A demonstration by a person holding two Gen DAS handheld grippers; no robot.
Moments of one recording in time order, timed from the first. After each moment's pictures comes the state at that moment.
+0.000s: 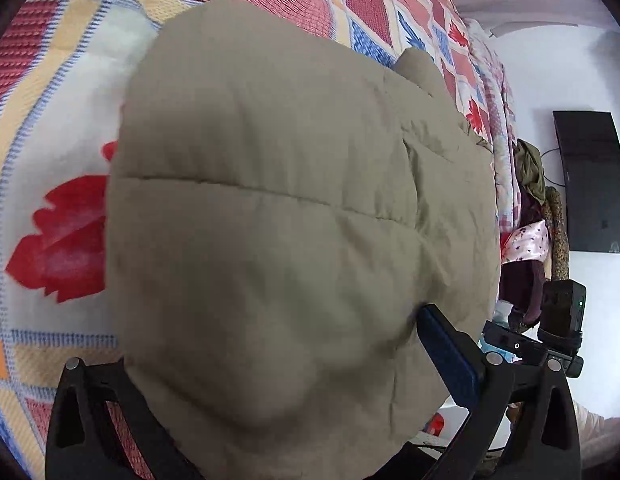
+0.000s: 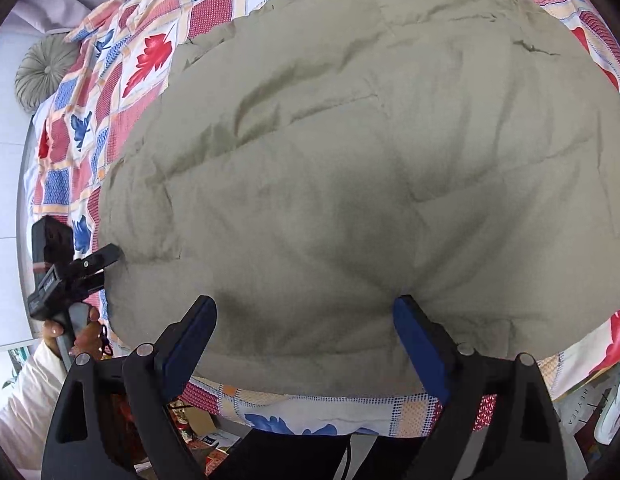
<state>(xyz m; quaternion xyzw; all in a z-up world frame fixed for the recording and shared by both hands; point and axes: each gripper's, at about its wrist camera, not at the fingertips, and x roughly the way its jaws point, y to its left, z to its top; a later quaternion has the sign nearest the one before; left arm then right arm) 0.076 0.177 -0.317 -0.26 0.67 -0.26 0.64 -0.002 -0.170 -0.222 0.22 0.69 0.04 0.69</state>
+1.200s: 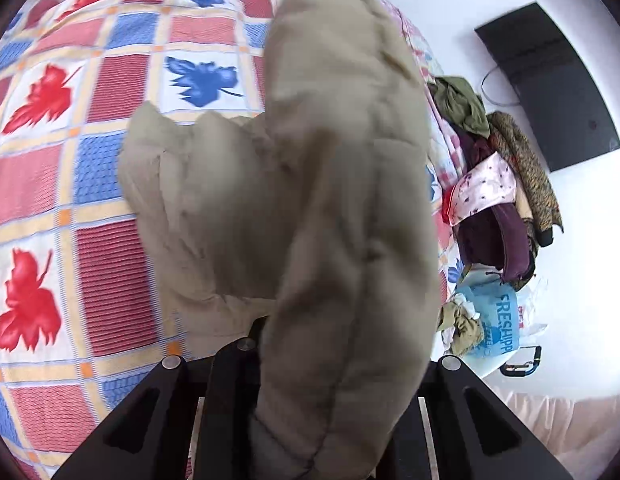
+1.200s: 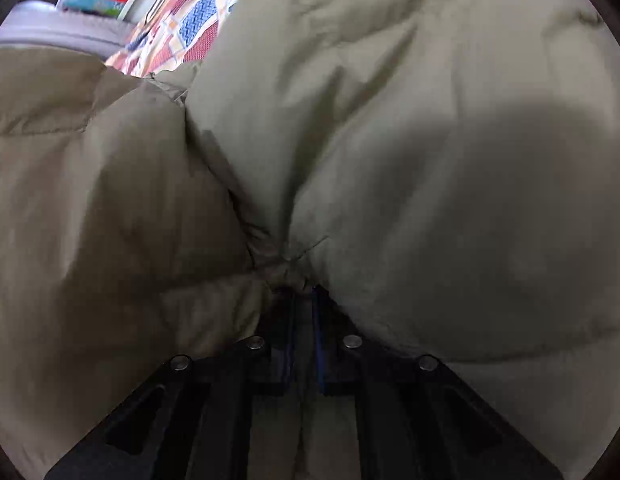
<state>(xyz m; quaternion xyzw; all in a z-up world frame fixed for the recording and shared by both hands) 0.089 -0.078 -0.095 -0.12 0.62 -0.34 0.69 0.040 -0.209 -0.293 0.35 0.61 0.09 0.70</state>
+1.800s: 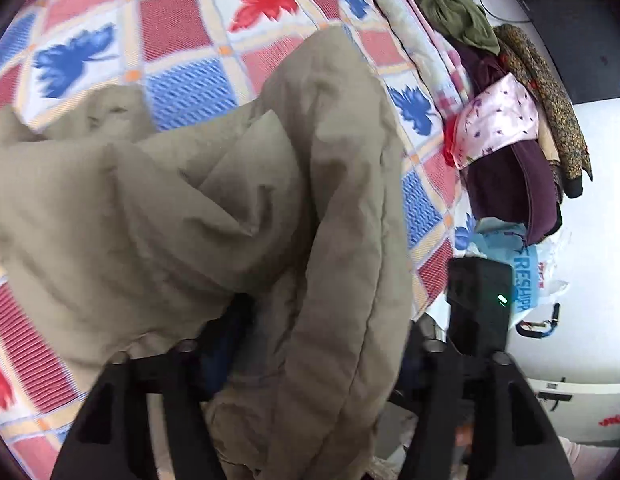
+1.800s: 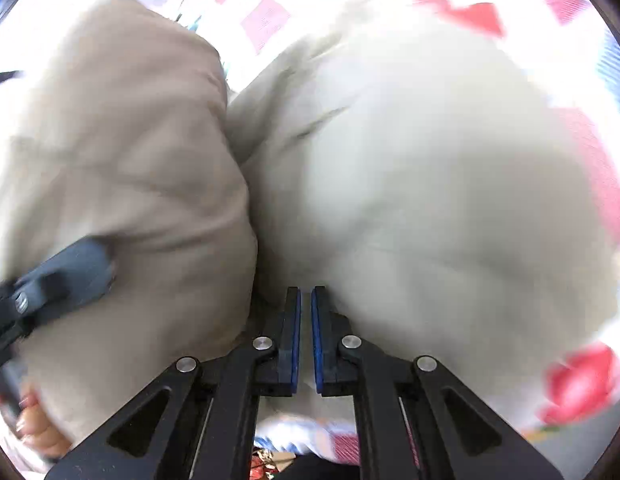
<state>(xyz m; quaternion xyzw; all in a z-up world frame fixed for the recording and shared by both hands) 0.100 -0.262 -0.152 -0.03 0.69 -0.38 0.61 -0.038 -0.341 -0.238 0.43 0.57 0.03 0.70</state>
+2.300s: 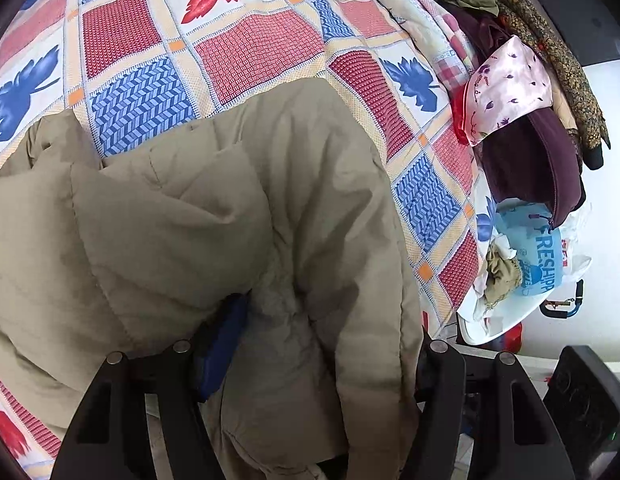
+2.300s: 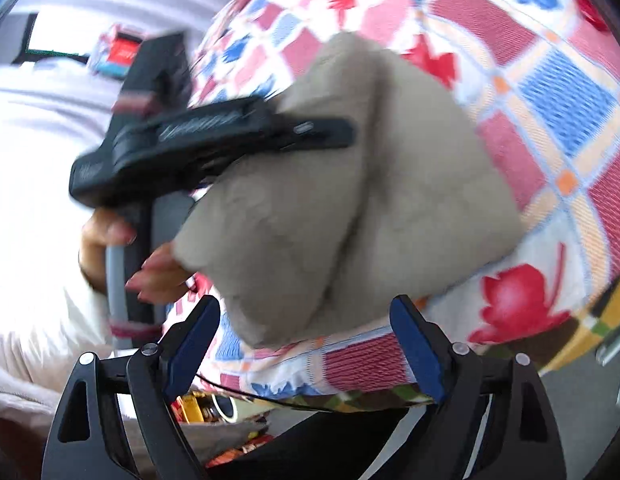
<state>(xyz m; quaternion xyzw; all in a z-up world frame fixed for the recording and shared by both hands) 0.097 -0.308 -0.182 0.03 0.68 -0.40 0.62 -0.114 -0.345 -0.178 0.39 0.53 0.08 0.75</state>
